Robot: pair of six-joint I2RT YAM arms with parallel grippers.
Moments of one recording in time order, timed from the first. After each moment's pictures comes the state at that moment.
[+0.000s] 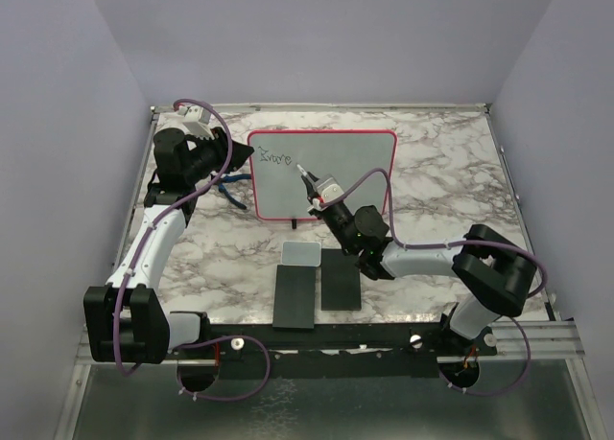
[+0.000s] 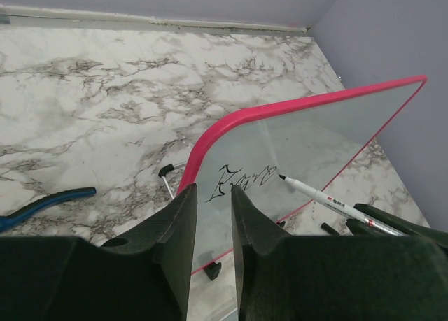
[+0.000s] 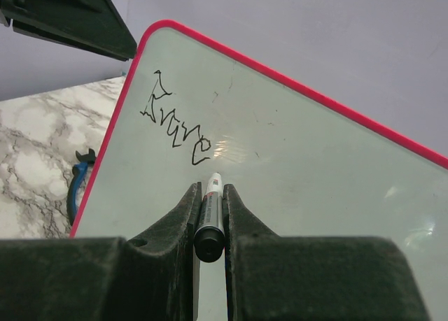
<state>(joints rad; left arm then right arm) -0.04 1.25 0.95 0.13 0.59 -0.40 1.00 1.62 0.74 1.18 0.35 -0.45</state>
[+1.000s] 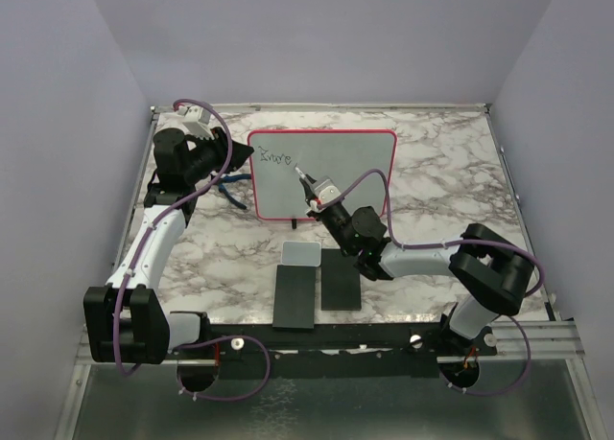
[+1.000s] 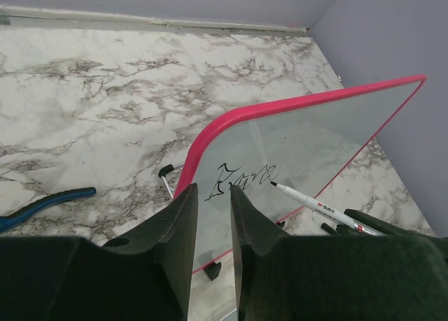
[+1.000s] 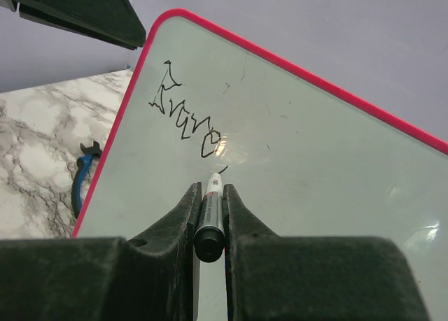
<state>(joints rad) -0.04 1.25 0.95 0.13 0.59 -0.40 1.00 1.64 0.74 1.17 0.36 -0.45</state>
